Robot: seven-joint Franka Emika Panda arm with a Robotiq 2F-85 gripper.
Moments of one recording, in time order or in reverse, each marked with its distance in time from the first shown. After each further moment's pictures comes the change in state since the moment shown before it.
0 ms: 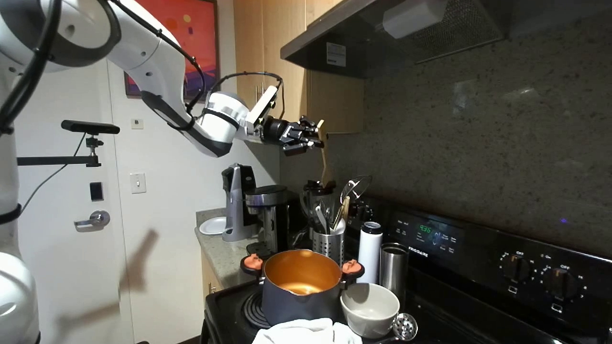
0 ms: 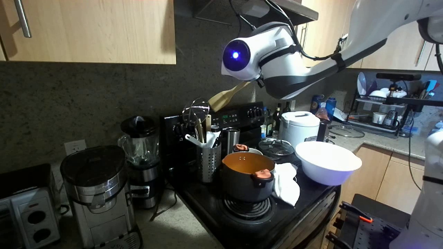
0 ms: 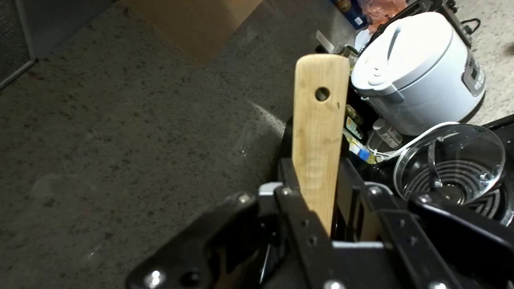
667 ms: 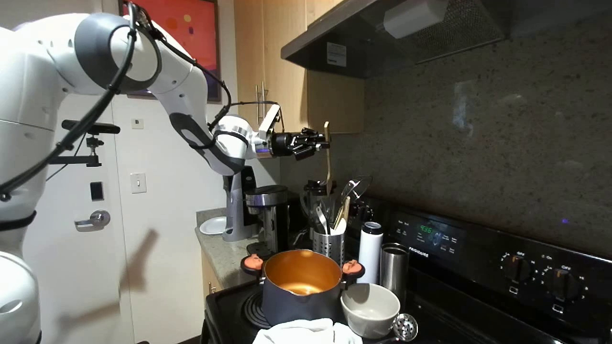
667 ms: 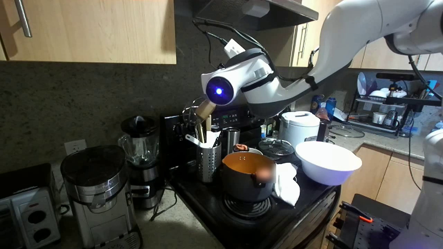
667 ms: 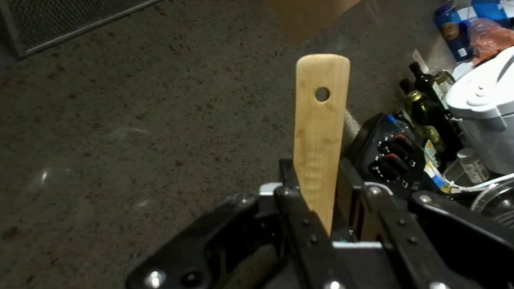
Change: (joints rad) arm 0.031 0.190 0.010 0.088 -0.292 0.003 -0.108
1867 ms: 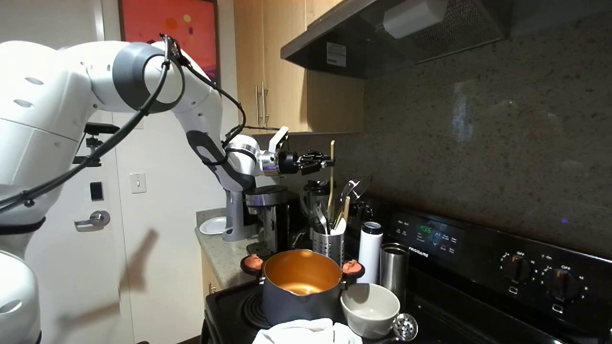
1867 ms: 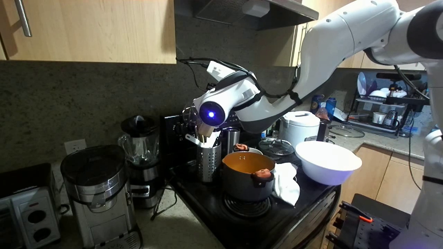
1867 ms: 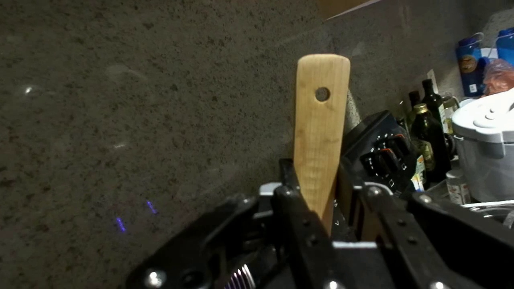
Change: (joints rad) arm 0.000 0.138 -0.009 0.051 -0.062 0.038 -0.198
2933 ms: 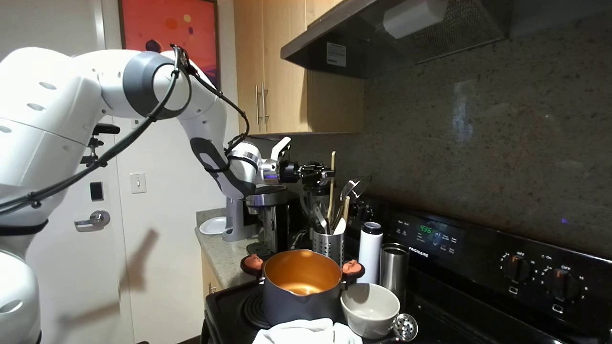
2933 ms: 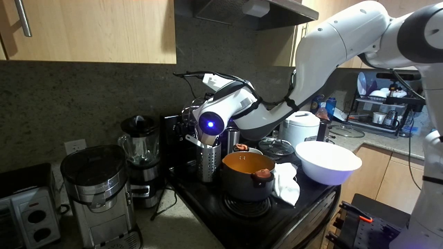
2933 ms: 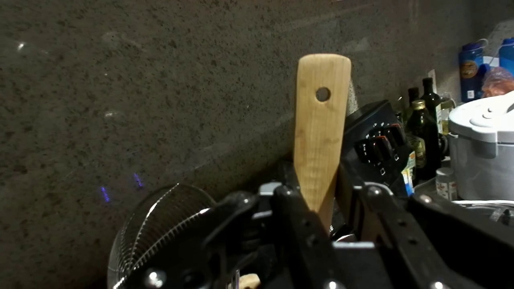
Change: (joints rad) arm 0.003 0.045 -0.005 0.001 0.000 0.023 -0.061
